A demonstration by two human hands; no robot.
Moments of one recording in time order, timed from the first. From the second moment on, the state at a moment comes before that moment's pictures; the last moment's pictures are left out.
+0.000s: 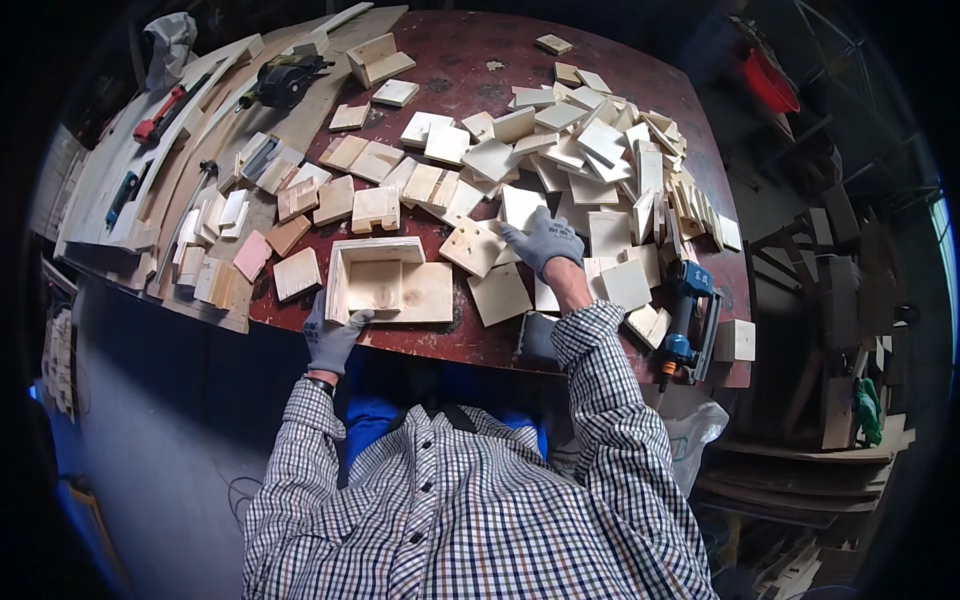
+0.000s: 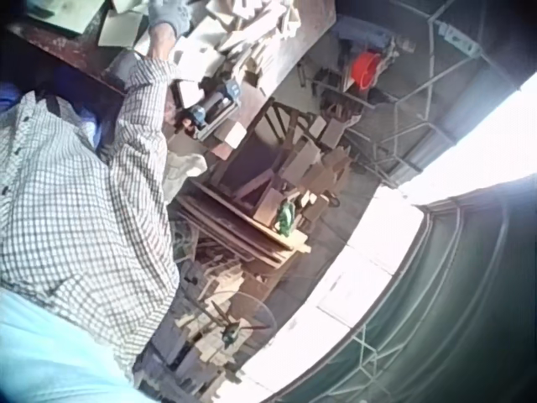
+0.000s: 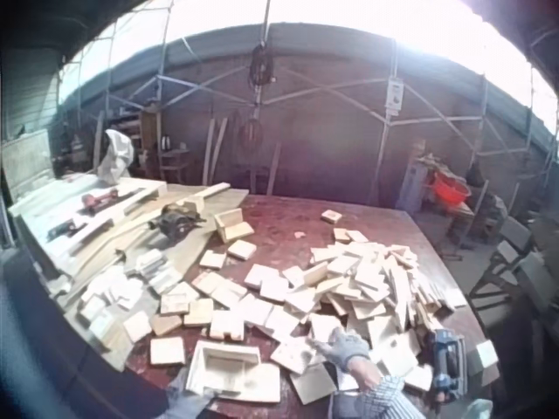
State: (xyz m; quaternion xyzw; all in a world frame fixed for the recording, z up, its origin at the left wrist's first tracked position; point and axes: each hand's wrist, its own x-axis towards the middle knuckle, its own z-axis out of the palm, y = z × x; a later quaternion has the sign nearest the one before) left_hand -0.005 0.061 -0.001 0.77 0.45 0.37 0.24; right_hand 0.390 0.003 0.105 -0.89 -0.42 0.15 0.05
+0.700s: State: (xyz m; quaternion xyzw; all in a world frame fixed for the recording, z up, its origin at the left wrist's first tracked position) left_hand -0.004 0.057 0.002 0.78 0.44 0.39 0.20; right_hand 0.211 -0.028 0.051 -0.67 -0.63 0.08 0.39
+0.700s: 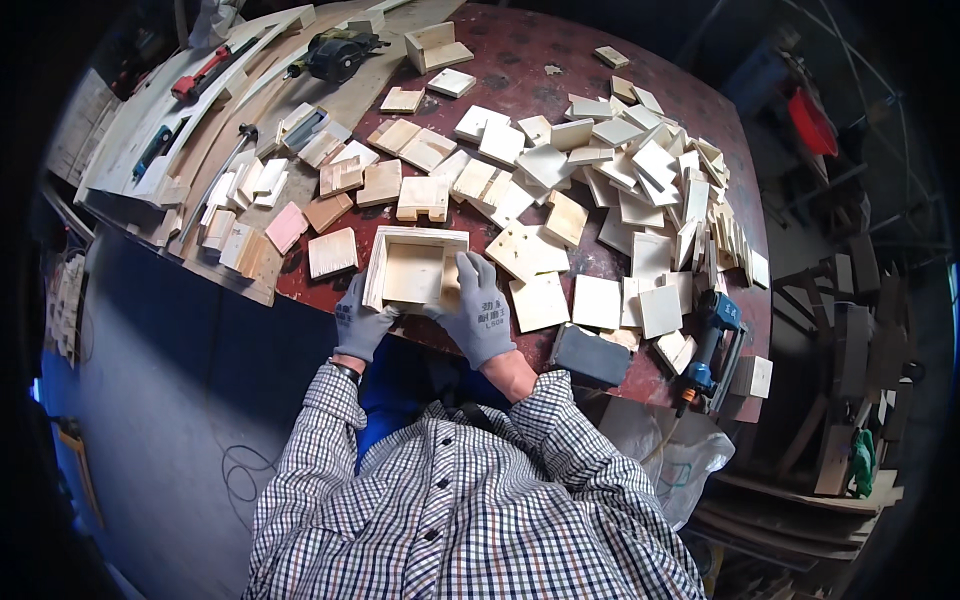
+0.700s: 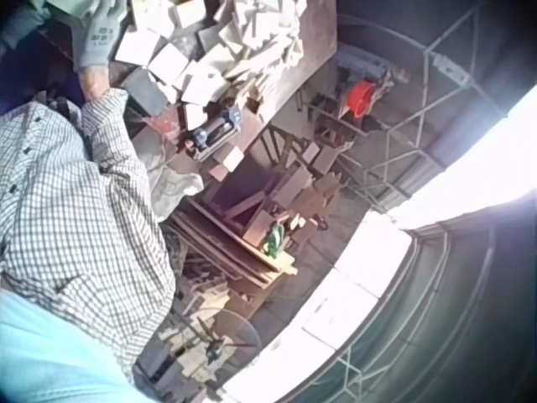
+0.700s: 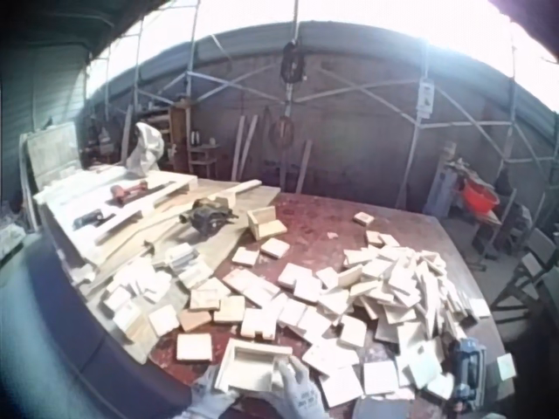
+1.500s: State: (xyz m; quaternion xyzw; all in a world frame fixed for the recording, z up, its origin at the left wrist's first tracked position) left_hand -0.007 0.063 -0.004 0.79 0.45 0.35 0.23; right_hand 0.211 -0.023 0.031 -0.70 -0.65 -0.02 0.28
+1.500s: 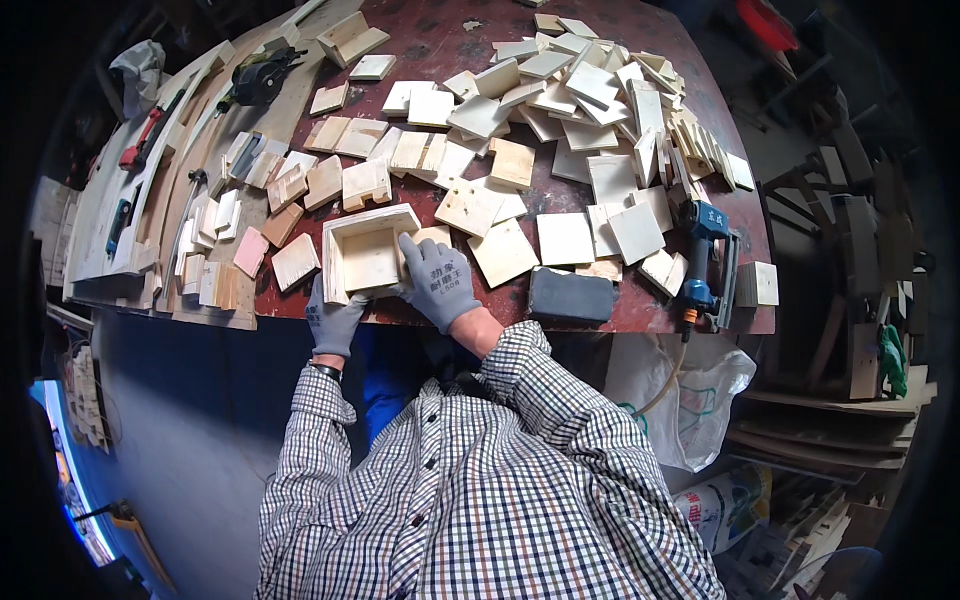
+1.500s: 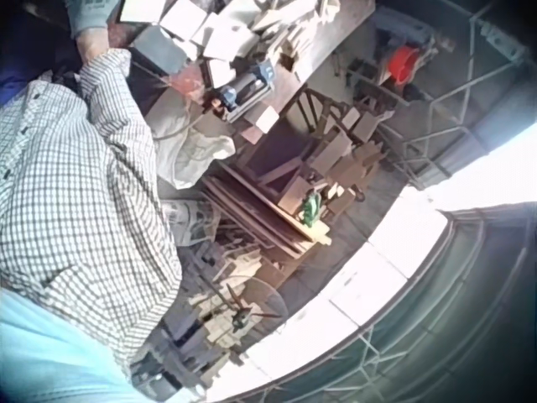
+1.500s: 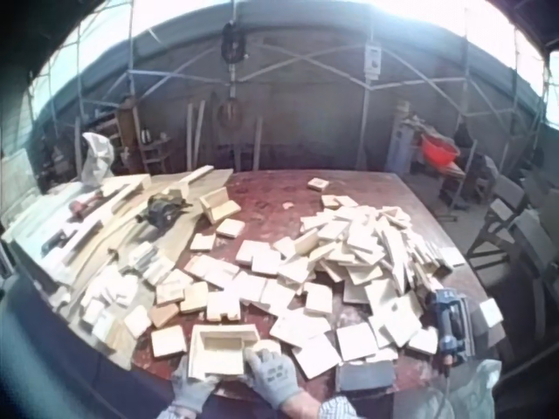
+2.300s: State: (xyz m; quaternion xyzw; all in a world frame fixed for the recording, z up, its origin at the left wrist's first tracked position) left_hand -0.011 0.064 -0.002 0.79 0.45 0.35 0.24; right_hand 0.444 -0.071 0.085 -0.90 -0.31 -0.02 0.30
